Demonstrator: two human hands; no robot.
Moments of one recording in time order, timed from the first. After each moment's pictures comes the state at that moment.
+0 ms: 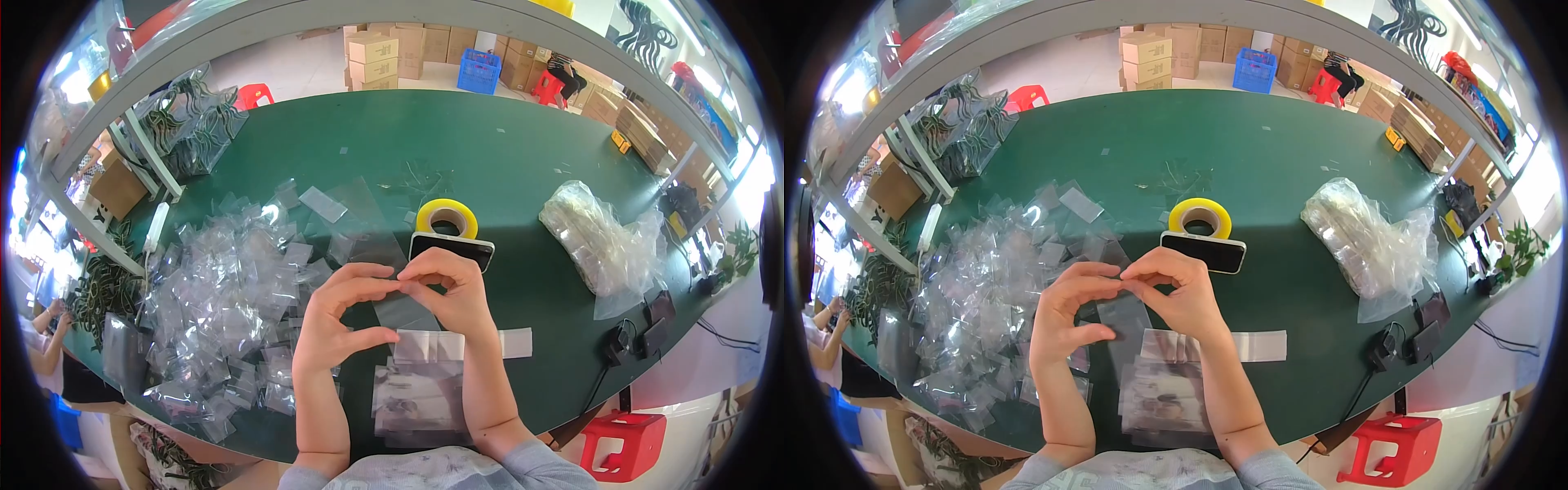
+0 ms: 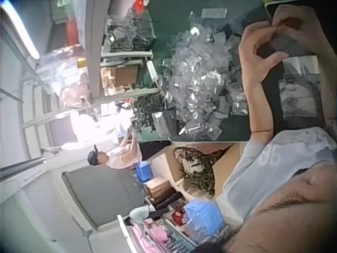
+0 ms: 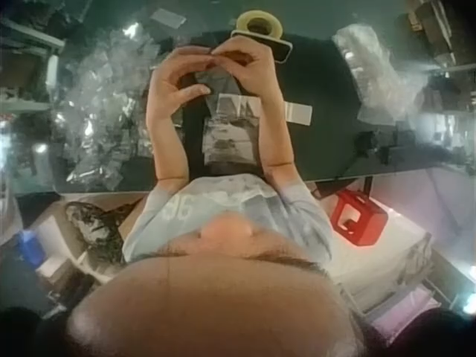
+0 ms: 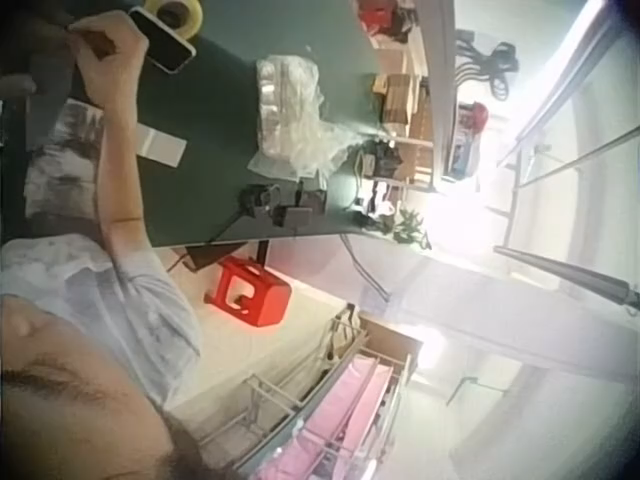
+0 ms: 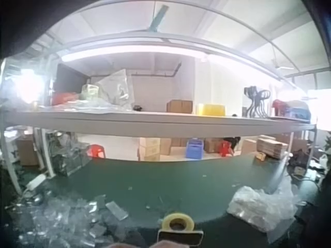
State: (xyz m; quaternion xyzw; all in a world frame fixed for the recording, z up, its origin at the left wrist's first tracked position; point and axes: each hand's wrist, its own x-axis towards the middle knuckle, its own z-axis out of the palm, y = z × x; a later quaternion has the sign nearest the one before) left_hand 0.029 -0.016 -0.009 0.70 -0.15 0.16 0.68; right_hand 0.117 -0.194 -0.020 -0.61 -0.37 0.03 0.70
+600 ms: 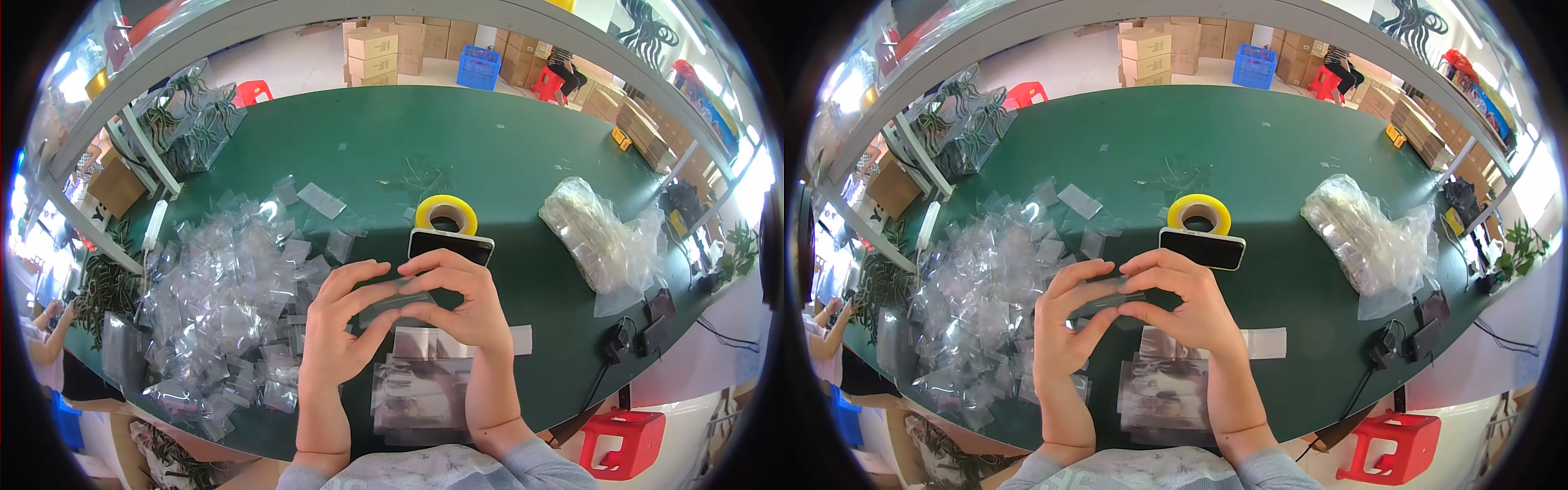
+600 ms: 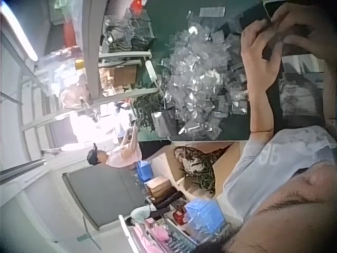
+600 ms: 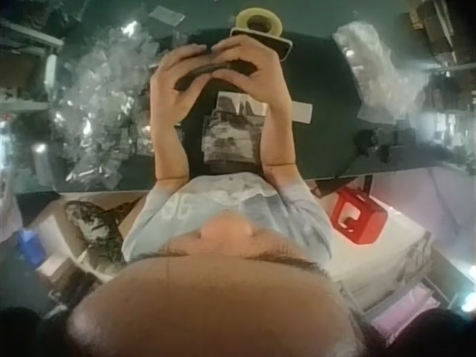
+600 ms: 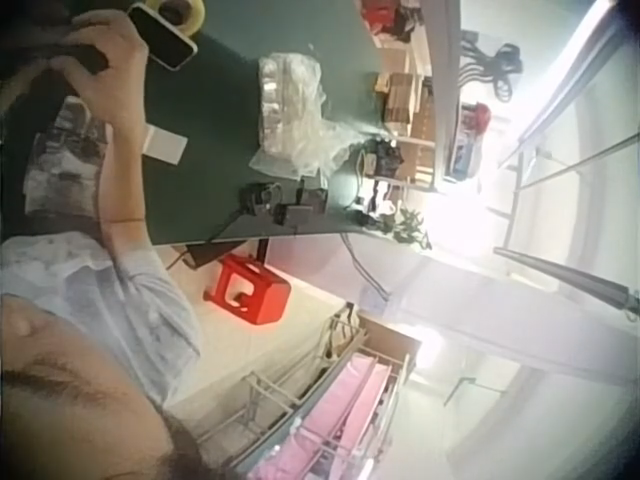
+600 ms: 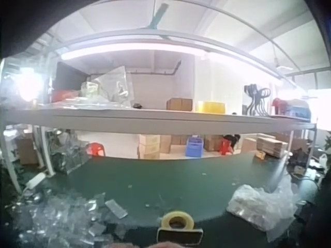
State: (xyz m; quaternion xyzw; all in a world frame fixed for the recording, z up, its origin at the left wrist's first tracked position) left_hand 0.018 -0.036 0.008 0.84 -0.10 0.29 0.45; right_hand 0.107 -0.211 0.003 -0.66 -0.45 -0.05 0.60
